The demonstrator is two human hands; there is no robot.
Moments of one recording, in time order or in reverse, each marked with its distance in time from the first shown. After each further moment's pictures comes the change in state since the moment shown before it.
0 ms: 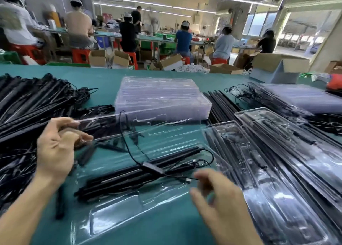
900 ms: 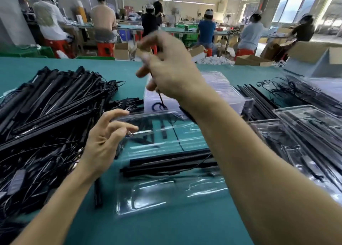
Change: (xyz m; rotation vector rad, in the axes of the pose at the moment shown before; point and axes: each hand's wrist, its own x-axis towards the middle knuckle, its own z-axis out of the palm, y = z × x) left_hand -0.006 0.007 0.002 0.017 -0.321 0.145; right_hand 0.193 -0.177 0.028 0.484 -0.182 -0.205
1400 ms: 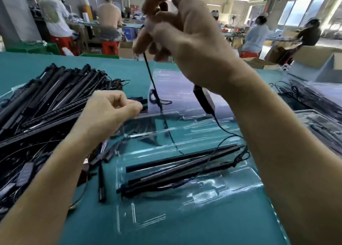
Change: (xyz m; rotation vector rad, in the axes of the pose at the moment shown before) left_hand 0.041 0.075 -0.006 0.190 0.000 -0.243; right_hand -0.006 -0.033 -0.031 0.048 -0.217 -0.472
